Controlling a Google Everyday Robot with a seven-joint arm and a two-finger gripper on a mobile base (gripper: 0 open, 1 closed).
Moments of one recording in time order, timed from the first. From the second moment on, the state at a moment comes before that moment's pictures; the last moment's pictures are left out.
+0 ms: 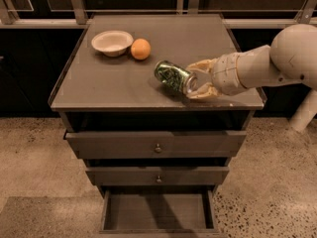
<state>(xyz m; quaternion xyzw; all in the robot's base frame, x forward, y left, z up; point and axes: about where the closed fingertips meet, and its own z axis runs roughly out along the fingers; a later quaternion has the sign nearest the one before) 0.594 -0.114 0.864 -0.71 0.55 0.00 0.45</state>
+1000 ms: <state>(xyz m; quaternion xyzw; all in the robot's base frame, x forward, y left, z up) 0.594 -0.114 0.864 -0.71 0.55 0.00 0.45</state>
